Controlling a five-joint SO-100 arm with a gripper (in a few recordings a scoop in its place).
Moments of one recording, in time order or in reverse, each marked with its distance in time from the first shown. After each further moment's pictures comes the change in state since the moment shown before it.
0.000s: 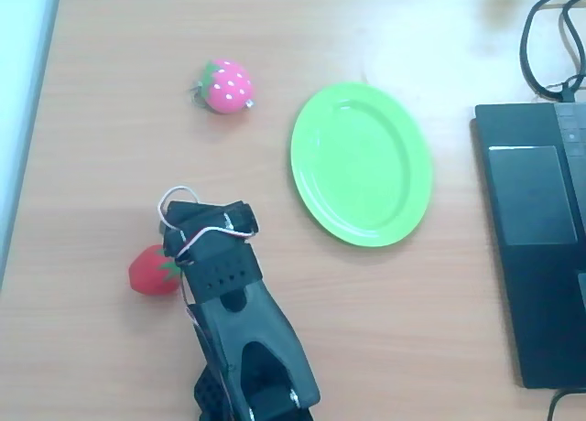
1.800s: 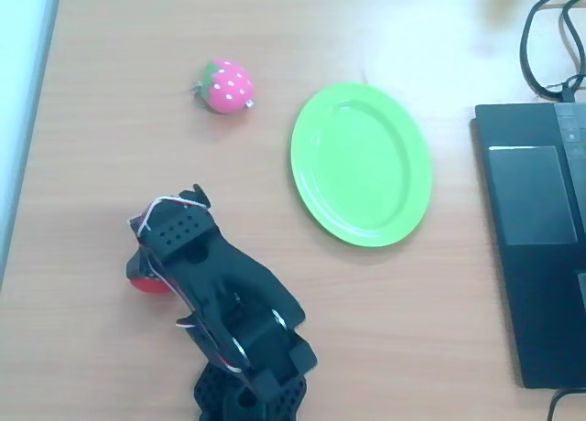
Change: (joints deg) arm -13.5 -26.4 8.4 -16.1 9.0
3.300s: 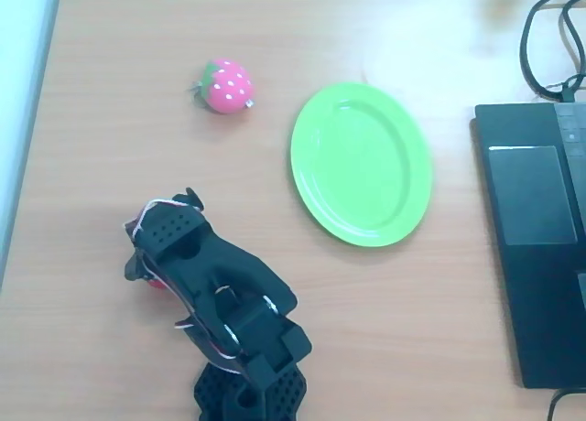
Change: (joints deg) arm -1.8 -4.4 1.8 -7.1 2.8
